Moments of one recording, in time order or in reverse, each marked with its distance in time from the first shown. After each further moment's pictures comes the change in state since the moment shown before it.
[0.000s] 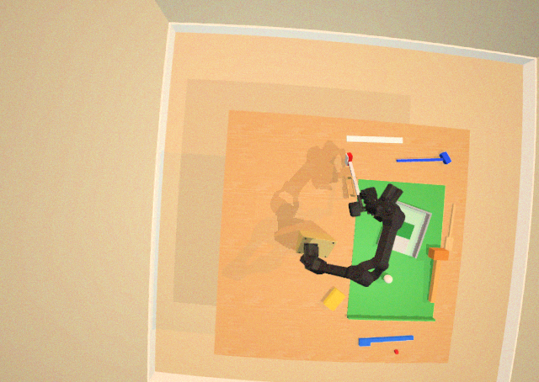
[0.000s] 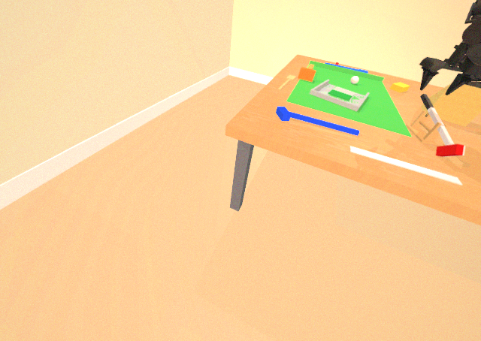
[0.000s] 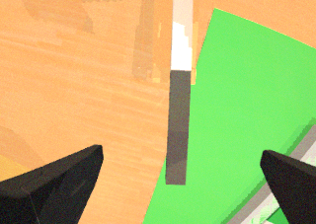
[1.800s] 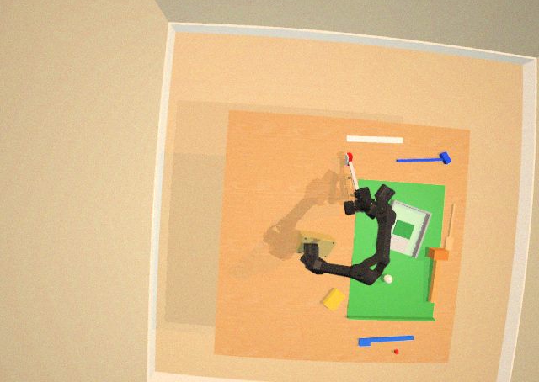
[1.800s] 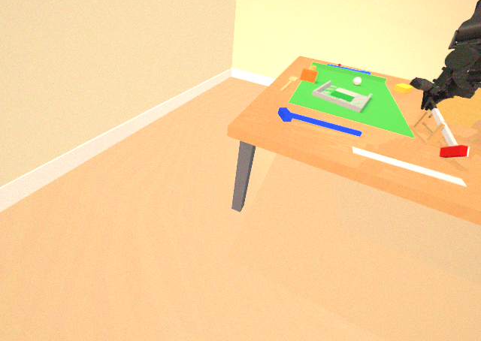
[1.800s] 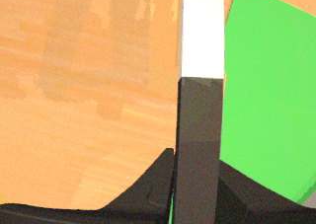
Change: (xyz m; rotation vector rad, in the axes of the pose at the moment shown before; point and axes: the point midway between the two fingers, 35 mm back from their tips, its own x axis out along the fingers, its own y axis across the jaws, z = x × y) arm 0.065 0.001 -0.003 0.011 0.006 0.001
